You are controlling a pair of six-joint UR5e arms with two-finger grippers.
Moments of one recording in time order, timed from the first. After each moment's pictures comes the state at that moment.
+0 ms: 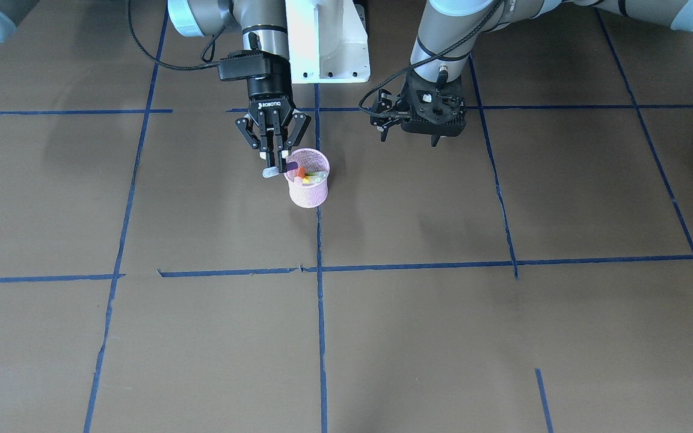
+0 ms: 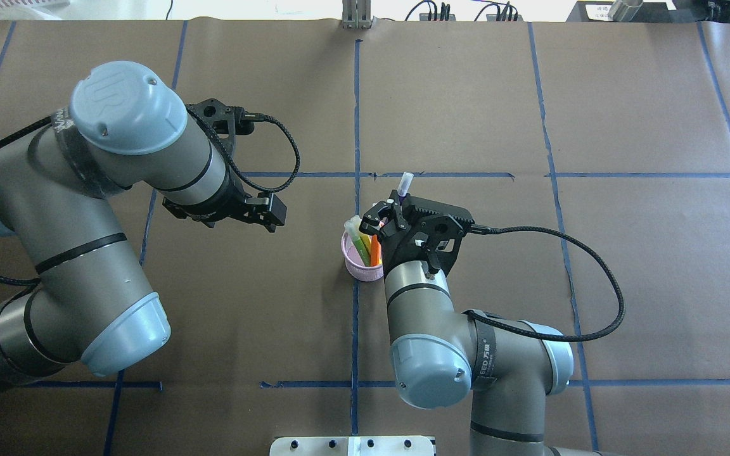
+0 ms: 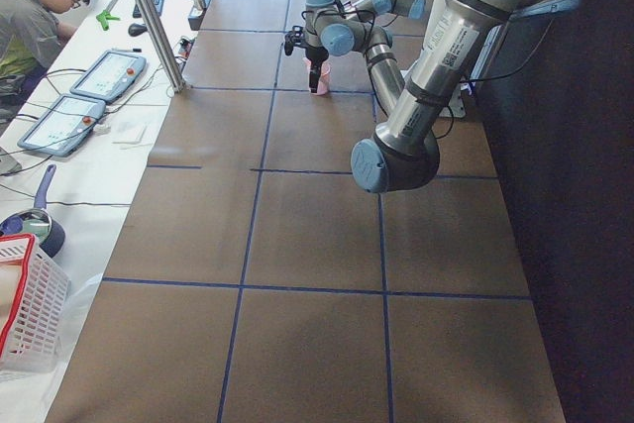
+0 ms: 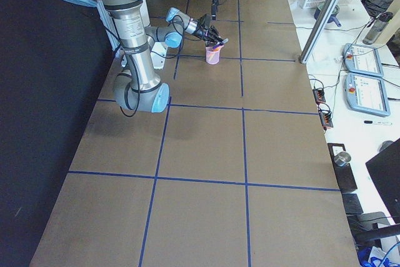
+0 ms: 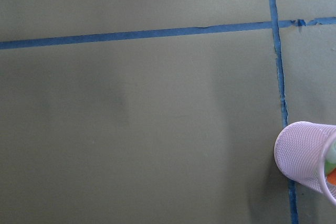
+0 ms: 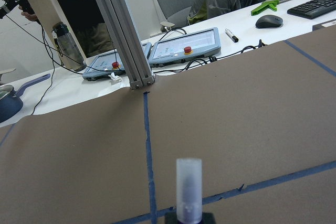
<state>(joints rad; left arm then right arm) -0.64 -2.15 -1.96 -1.39 -1.98 -1.04 0.20 -1.04 1.80 -1.36 0.68 1.63</state>
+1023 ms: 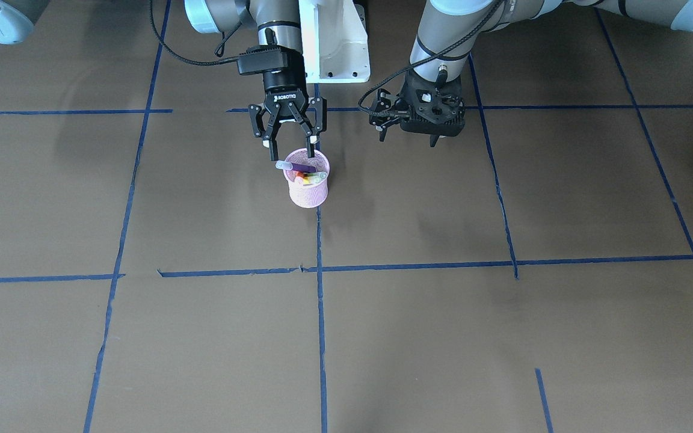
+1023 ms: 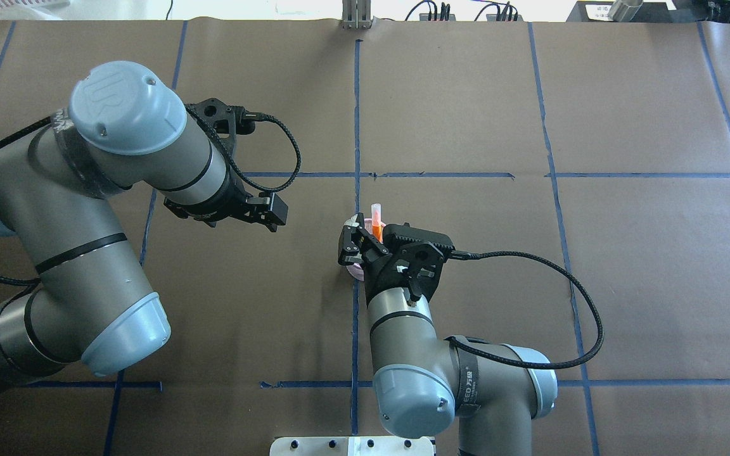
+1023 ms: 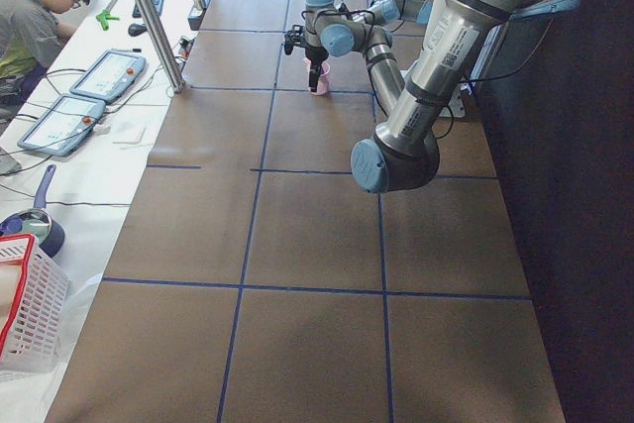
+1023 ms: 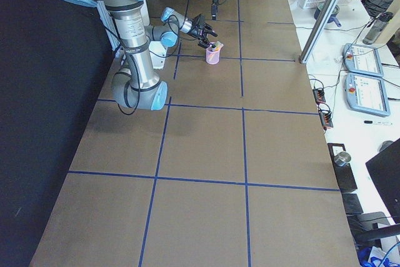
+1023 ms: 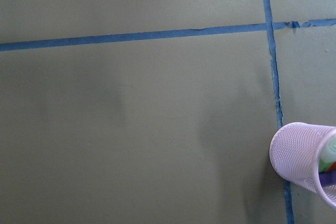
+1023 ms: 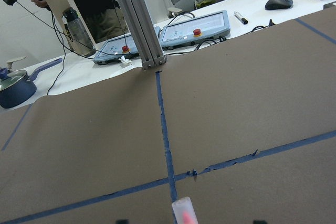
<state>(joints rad) -0.64 -2.15 -1.96 -1.40 -1.98 -1.04 0.17 -1.02 1.83 -1.38 0.74 1.63</state>
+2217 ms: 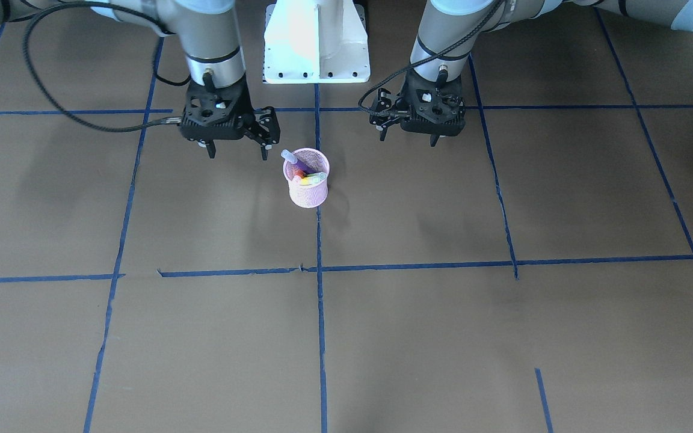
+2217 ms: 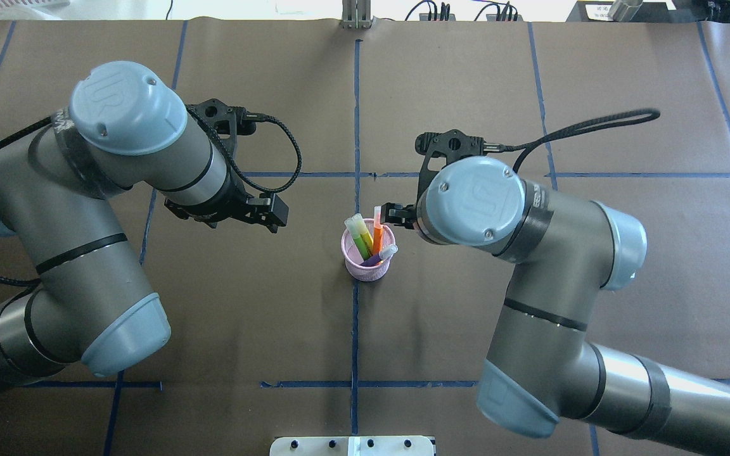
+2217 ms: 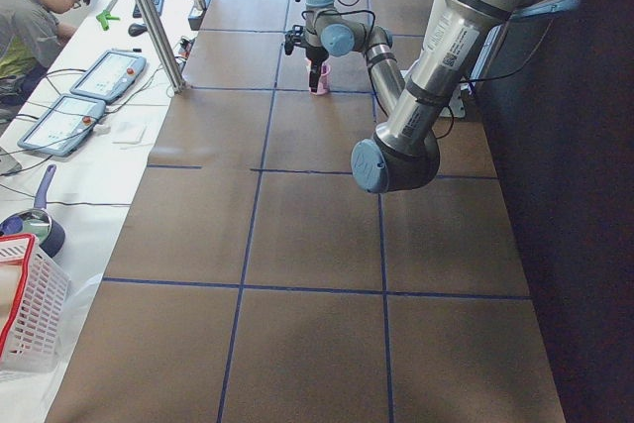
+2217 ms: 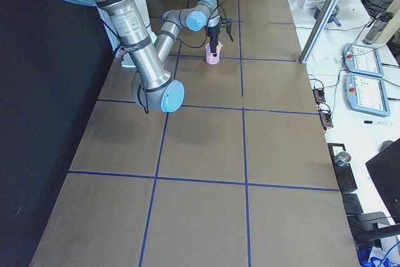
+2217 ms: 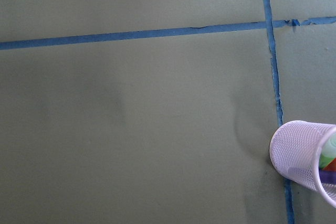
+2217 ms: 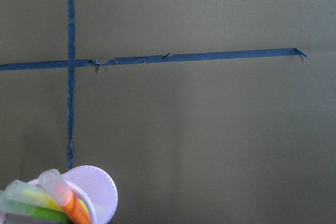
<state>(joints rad) -0.65 -2.13 -1.97 -1.40 -1.99 -1.01 0.62 -0.98 1.94 -1.81 1.88 1.16</state>
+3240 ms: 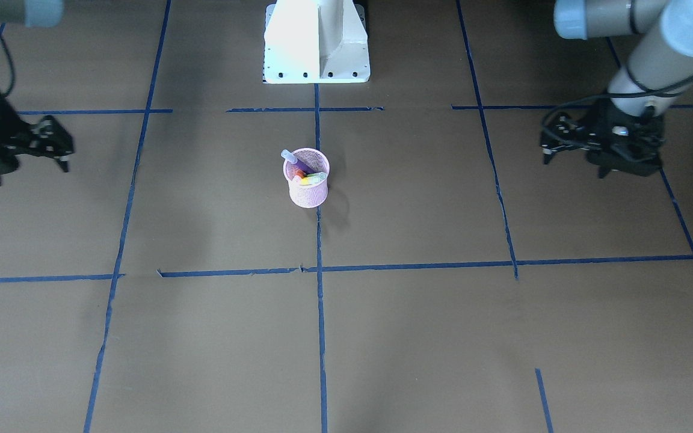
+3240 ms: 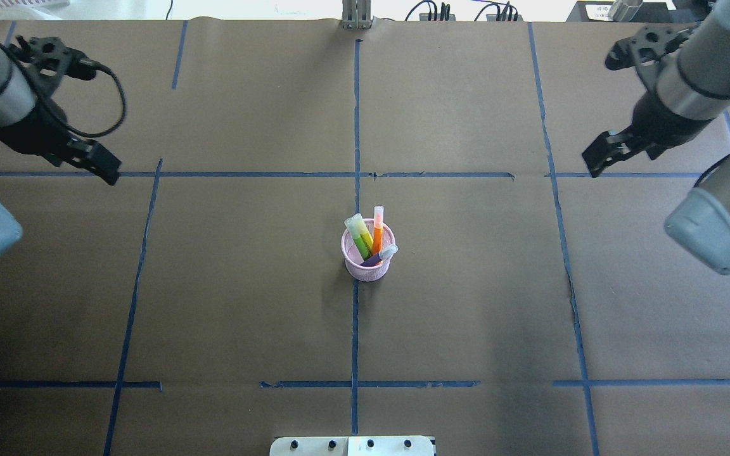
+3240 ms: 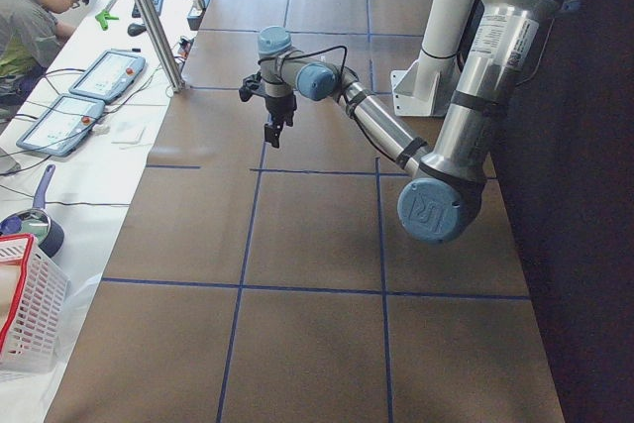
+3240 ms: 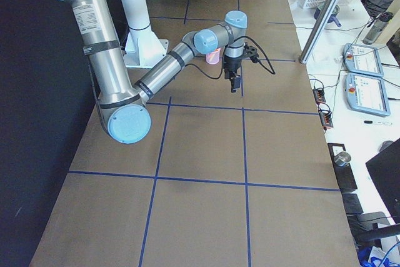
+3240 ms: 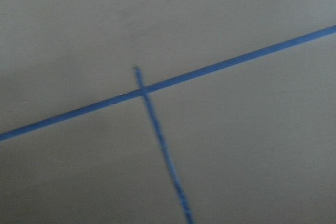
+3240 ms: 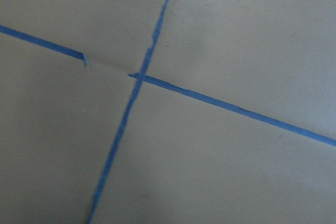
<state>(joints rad) -1.10 -1.80 -1.97 -1.40 -2.22 -0.30 1.11 -1.35 2.03 -1.89 2.13 0.24</state>
